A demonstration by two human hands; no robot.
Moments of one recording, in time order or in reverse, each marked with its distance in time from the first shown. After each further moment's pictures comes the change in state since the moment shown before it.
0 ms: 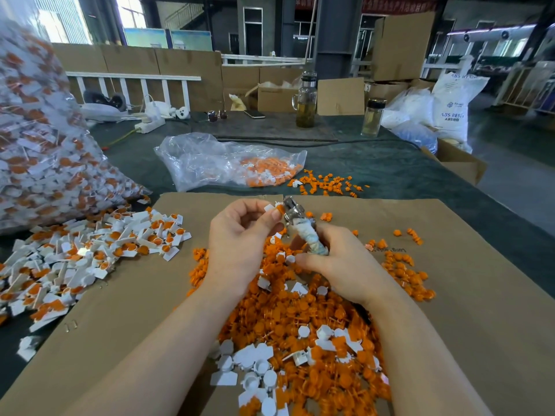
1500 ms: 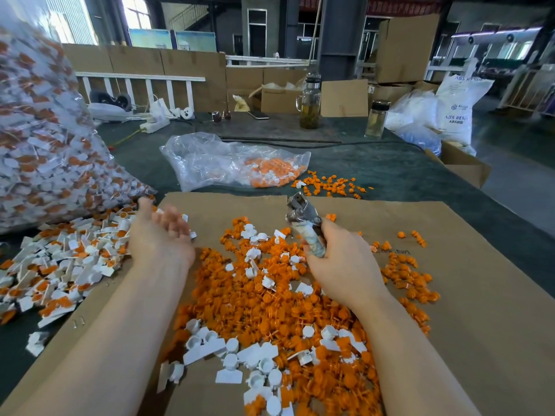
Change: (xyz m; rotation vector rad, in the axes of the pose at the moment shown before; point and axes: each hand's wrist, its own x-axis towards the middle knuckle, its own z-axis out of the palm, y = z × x) left_hand 0.049 0.000 -0.080 -0.843 0.623 -0.421; right_hand 0.009 0.016 0.018 -0.434 0.269 -0.096
